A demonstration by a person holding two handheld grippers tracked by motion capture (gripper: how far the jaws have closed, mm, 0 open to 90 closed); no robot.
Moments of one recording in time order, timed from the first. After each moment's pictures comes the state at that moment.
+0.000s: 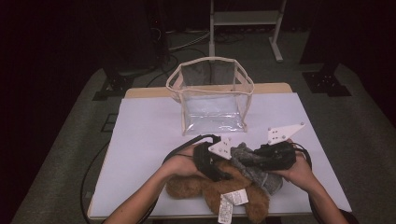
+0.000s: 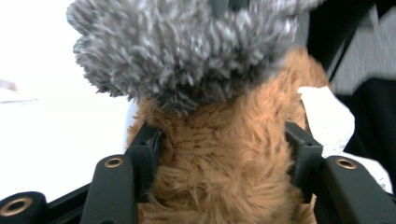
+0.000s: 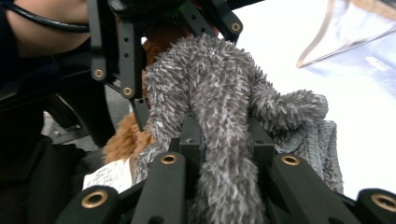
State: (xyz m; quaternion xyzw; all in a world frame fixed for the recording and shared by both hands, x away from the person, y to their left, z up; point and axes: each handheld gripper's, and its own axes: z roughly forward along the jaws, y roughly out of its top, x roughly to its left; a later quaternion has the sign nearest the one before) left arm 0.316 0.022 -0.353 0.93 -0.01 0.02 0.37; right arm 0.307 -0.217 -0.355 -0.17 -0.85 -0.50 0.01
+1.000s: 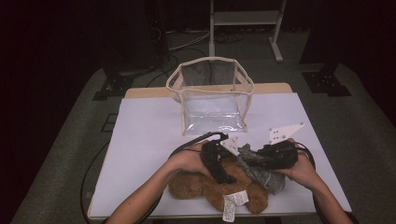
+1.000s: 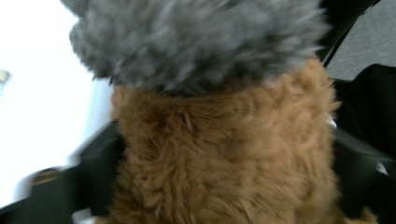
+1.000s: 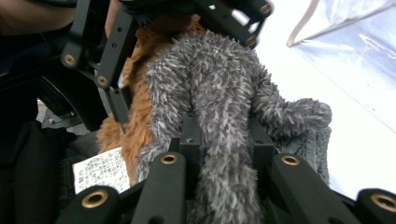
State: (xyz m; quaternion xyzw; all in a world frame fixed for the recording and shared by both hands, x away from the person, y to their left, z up) left arm 0.326 0.000 -0.364 0.95 -0.03 0.00 0.32; right arm 0.313 -0.227 -0.368 -0.18 -0.86 -0.48 0.01
